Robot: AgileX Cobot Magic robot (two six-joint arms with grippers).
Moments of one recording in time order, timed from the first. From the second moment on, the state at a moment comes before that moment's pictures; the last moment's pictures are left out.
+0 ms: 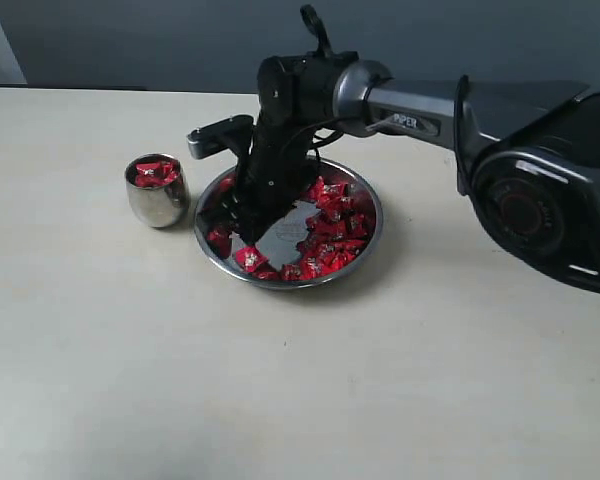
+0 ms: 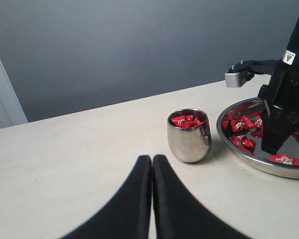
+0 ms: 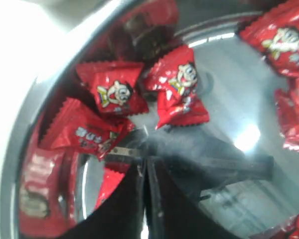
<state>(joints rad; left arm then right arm) -0.06 0.00 0.00 0.05 0.18 0.07 0.64 2.42 -1.98 0.25 0.99 -0.23</state>
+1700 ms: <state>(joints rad) -0.06 0.00 0.00 0.05 0.18 0.07 0.64 2.29 -1.98 0.32 0.83 -0.21</state>
